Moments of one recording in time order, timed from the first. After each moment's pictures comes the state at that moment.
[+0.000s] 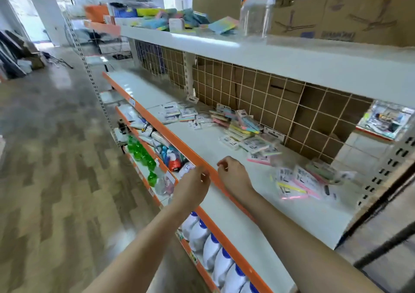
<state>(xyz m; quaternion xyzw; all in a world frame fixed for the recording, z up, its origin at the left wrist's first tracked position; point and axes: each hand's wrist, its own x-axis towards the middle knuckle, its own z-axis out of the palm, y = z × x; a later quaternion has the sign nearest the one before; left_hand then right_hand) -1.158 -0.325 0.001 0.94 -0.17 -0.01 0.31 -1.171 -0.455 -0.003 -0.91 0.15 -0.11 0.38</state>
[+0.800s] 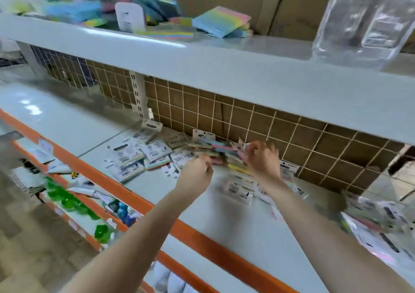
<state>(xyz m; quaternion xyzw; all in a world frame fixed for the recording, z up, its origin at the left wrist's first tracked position) -0.849 -0.417 -0.010 0.87 -0.38 -0.07 0.30 -0.948 -0.578 -0.005 -0.87 0.39 -0.26 0.18</state>
